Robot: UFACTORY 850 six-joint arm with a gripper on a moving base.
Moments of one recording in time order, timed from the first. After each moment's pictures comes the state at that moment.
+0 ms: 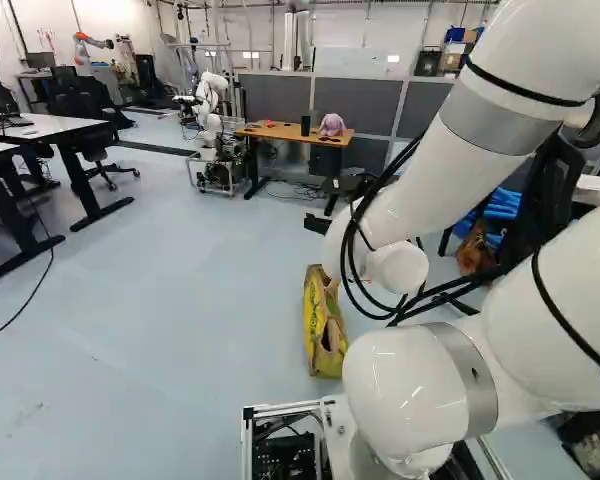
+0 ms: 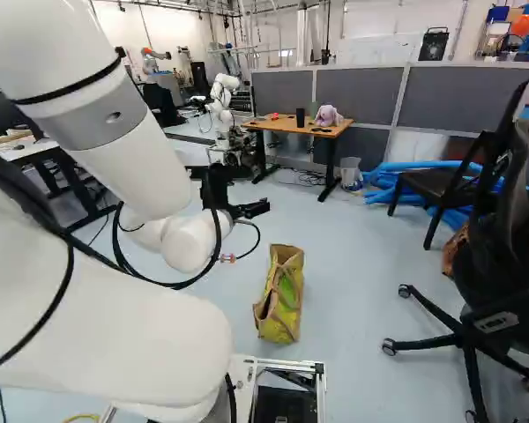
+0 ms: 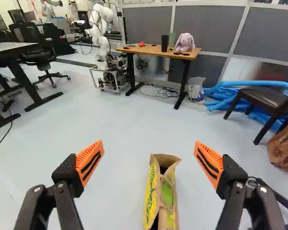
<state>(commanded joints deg) 0.0 16.0 -5.0 0.0 50.0 0.0</state>
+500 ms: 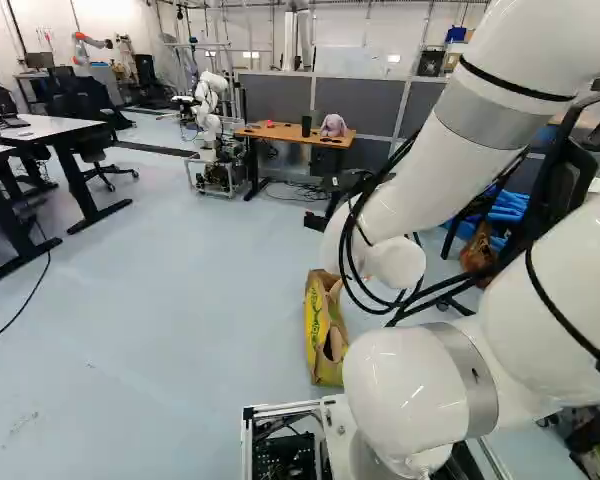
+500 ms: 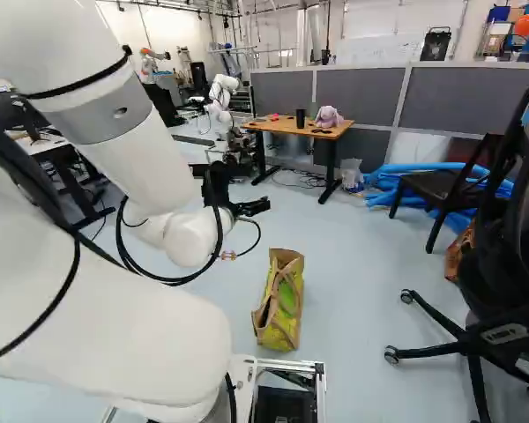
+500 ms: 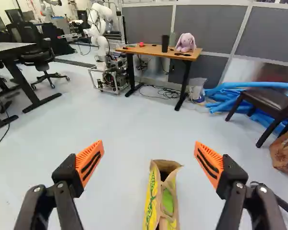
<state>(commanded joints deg) 0.0 13.7 -6.9 0.0 50.0 0.0</state>
